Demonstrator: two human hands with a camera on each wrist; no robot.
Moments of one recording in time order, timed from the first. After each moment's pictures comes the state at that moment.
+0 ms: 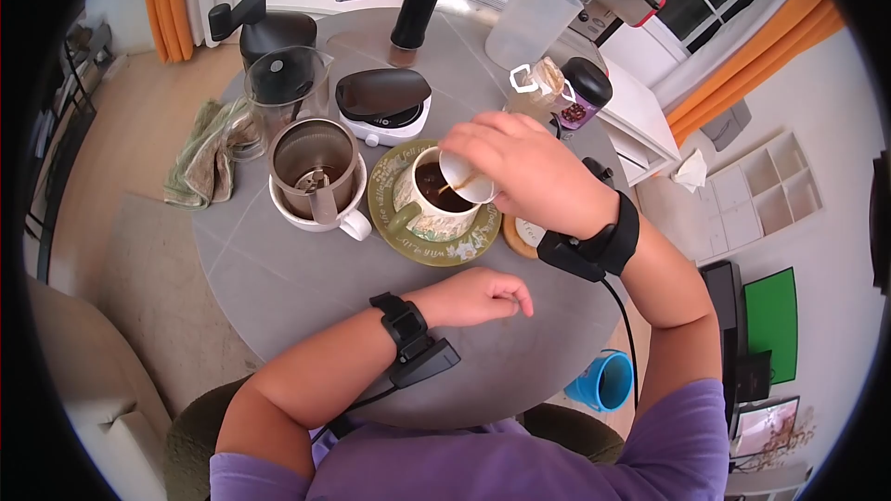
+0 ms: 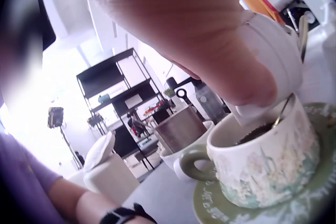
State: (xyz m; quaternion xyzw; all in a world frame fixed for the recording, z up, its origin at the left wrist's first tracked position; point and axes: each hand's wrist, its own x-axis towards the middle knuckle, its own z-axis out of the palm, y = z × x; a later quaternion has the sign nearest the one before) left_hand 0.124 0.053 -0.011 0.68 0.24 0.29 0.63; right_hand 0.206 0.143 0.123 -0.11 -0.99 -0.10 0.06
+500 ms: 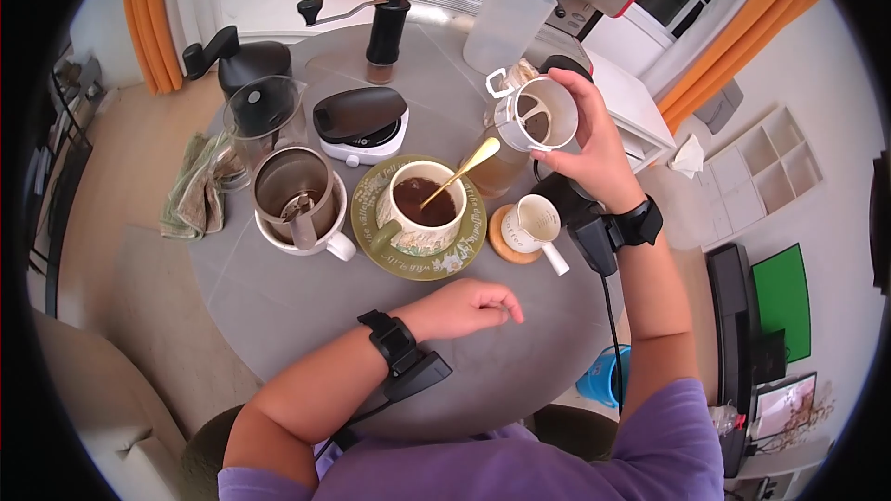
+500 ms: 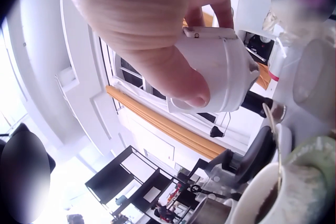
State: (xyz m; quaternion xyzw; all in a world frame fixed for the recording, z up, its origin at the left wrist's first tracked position) left_hand 0.124 0.052 -0.008 0.67 0.25 0.27 0.64; right_hand 0.274 0.179 0.124 -0.26 -0.85 0.29 0.36
